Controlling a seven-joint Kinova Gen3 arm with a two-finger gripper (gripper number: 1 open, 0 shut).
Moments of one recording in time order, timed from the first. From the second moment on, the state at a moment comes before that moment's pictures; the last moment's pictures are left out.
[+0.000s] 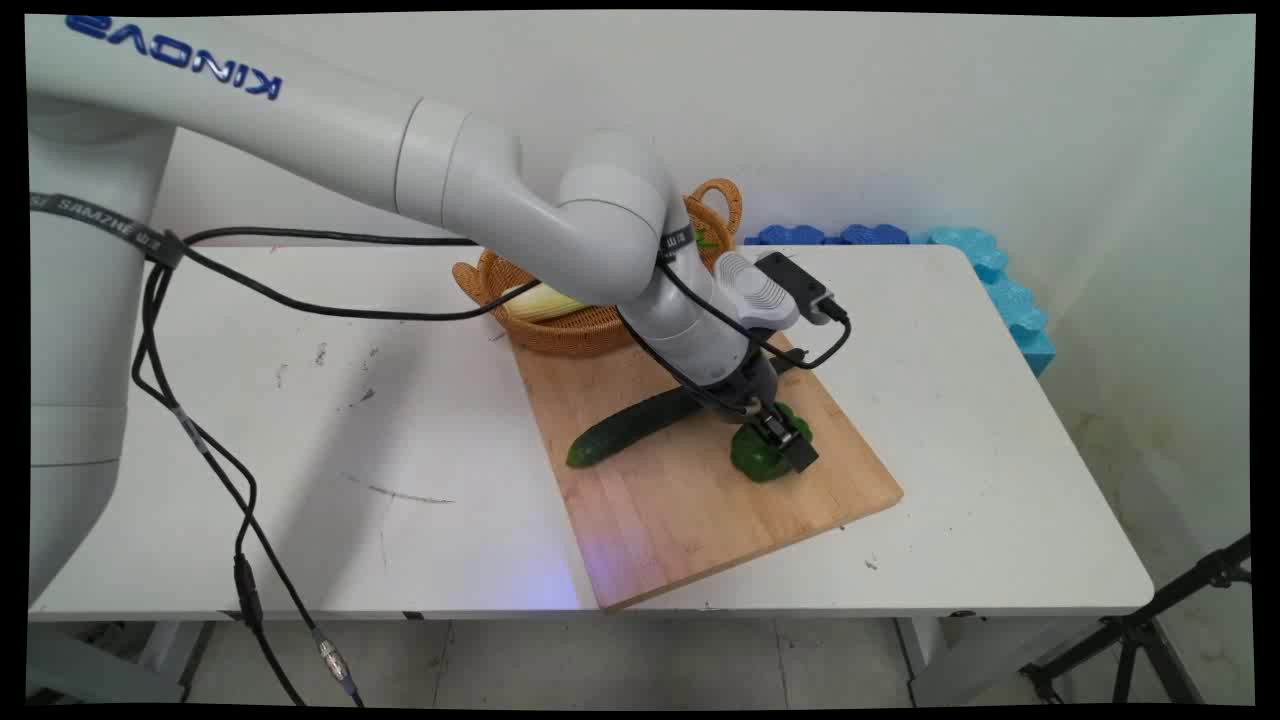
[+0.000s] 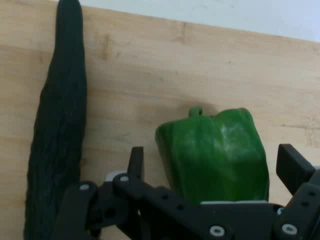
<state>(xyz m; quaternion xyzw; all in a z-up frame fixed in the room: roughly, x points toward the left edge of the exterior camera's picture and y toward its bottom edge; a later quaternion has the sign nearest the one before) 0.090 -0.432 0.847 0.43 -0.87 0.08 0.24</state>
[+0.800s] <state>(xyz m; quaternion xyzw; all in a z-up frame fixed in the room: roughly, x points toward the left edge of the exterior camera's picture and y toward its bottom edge) 0.120 -0.468 0.919 0.44 -0.85 0.10 0.27</state>
